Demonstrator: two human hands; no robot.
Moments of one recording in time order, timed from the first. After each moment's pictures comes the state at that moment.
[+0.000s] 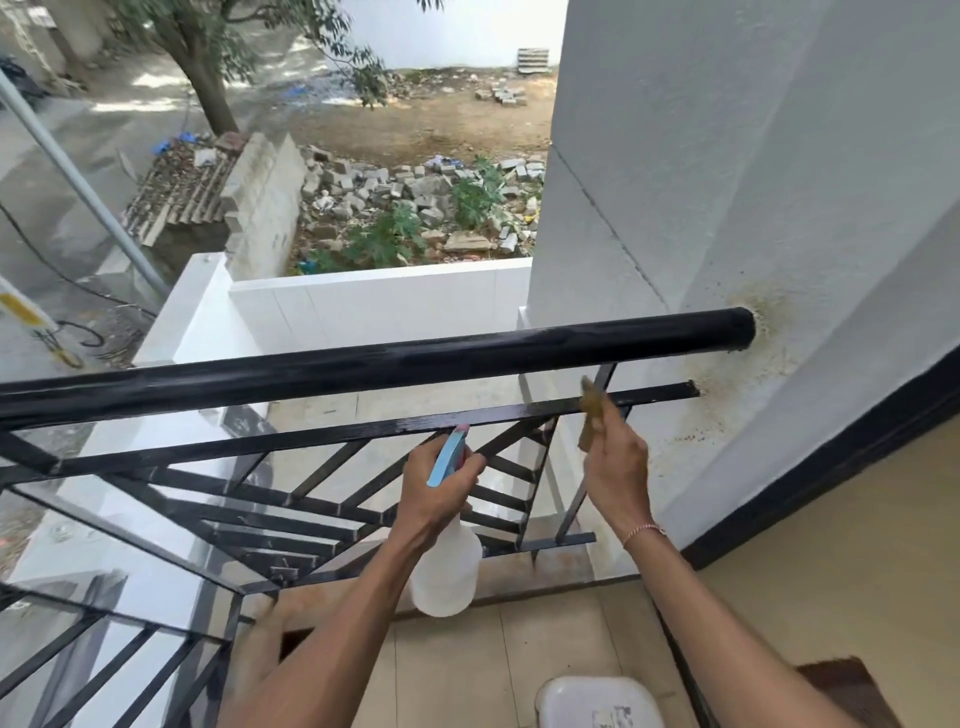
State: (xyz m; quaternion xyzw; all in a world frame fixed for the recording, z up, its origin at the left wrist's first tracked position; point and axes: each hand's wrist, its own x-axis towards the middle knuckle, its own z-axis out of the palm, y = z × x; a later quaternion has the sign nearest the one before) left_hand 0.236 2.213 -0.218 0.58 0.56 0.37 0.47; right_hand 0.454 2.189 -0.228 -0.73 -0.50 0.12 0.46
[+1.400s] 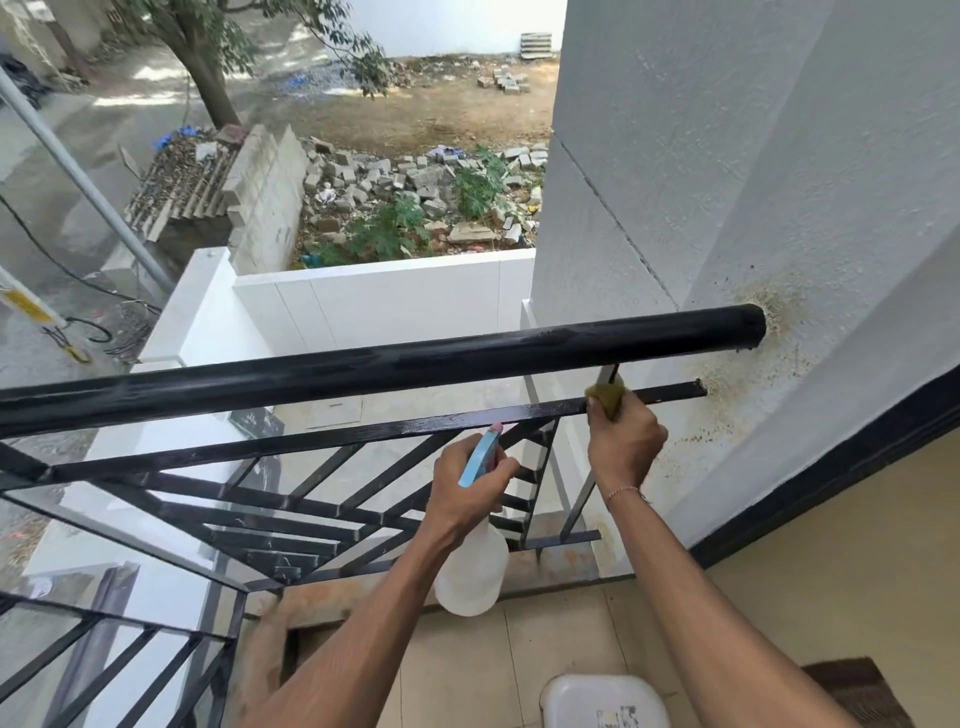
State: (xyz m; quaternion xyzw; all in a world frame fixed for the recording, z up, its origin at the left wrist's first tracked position) left_hand 0.272 2.219 -0.227 0.59 0.53 0.35 0.50; right_hand 0.458 2.225 -0.220 -0.79 -0.32 0.07 0.52
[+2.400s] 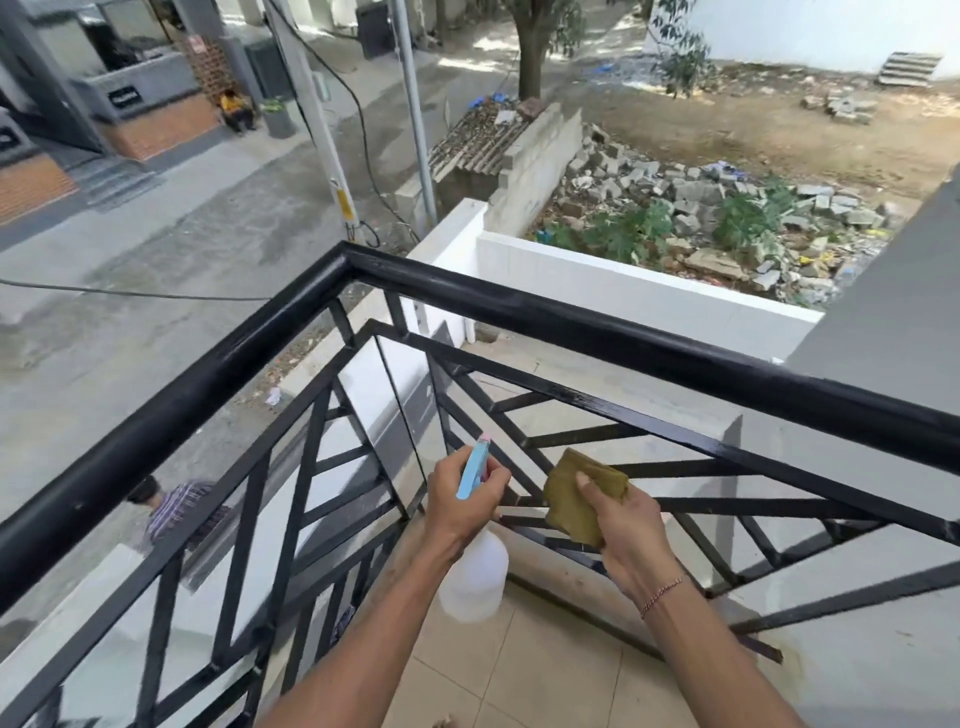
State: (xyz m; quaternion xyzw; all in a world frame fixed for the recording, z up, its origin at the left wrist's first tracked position) left_hand 0.005 2.147 -0.252 0.36 0.70 0.50 0.36; right_hand 0.189 2.193 -0.247 -0.59 -0.28 0.66 0.39
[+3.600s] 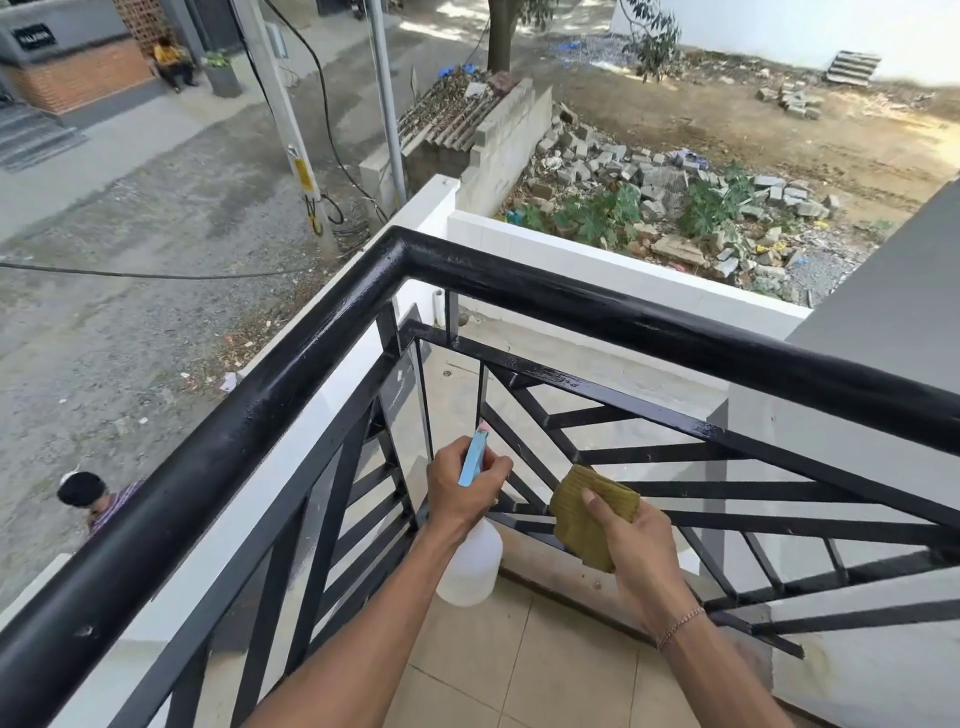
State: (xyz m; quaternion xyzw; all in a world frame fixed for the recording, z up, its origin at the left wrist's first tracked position) left_hand -0.116 2.191 -0.303 0.35 0.72 0.47 0.37; right_hand 0.087 2.192 -0.281 -0.64 -0.37 0.57 0.36
